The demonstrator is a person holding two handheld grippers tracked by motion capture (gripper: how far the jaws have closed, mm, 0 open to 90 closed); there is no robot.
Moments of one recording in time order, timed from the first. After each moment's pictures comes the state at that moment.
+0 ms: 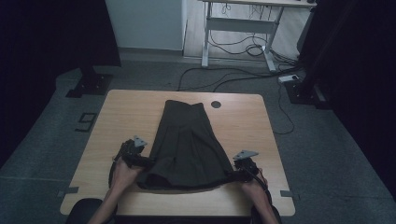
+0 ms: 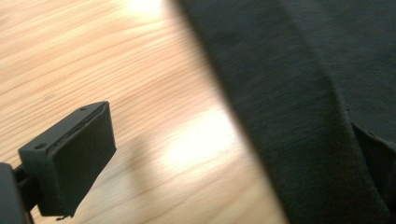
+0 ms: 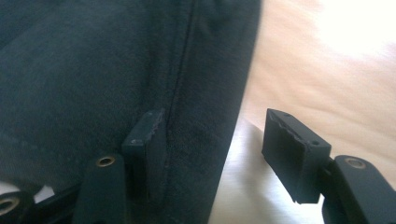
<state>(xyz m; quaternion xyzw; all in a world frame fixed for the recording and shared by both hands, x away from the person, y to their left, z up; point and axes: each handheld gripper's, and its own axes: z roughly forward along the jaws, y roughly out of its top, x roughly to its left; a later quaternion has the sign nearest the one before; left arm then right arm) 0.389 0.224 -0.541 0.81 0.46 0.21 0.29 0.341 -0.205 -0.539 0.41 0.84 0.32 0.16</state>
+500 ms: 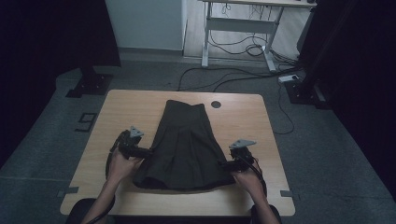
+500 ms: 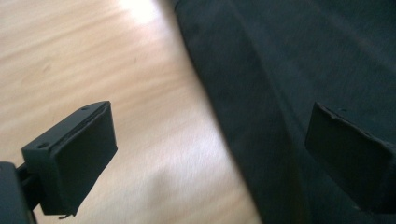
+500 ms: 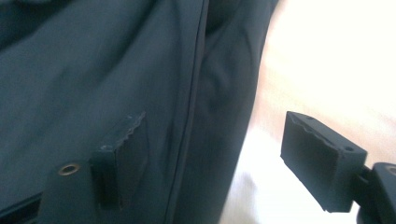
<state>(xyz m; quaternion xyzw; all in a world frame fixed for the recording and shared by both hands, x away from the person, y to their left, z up) 0.408 0.218 -0.502 0.81 0.44 0.21 0.32 0.372 -0.186 -0.506 0.41 0.82 0.36 0.15</state>
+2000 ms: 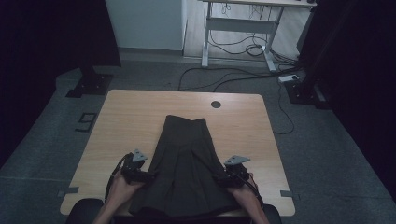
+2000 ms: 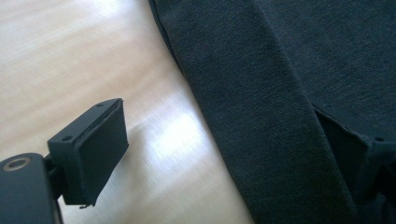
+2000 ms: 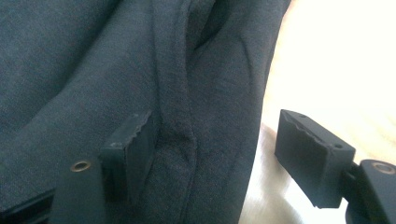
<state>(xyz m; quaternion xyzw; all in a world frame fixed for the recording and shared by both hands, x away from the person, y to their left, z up) 0.329 0.210 -0.542 0.83 0.42 0.15 0.33 0.323 -0.178 -0.546 0.39 0.84 0.35 0.14</state>
